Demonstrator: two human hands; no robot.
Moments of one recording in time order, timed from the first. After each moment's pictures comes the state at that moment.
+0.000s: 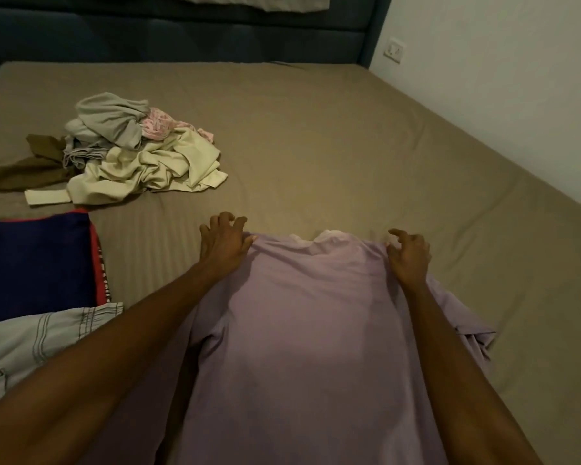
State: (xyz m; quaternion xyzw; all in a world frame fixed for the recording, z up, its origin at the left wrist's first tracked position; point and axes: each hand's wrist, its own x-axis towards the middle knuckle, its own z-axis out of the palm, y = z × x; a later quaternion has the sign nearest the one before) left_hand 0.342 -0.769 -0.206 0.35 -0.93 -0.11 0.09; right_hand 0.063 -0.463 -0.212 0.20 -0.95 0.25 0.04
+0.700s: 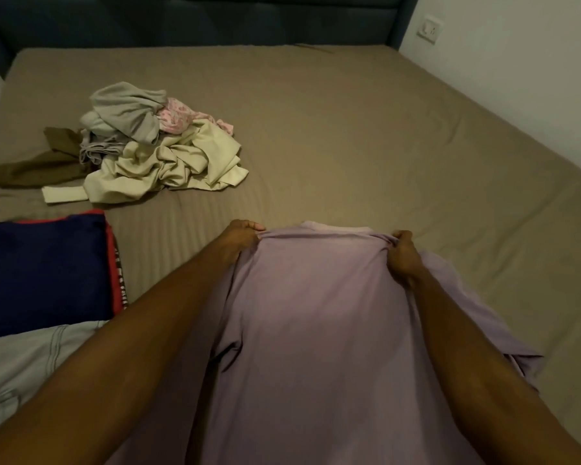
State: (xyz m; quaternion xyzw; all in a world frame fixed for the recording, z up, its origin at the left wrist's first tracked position) left_hand 0.311 -0.833 -0.235 0.44 -0.65 -0.61 0.09; right_hand 0.032 -0.537 -0.256 0.20 -0.92 0.30 -0.15
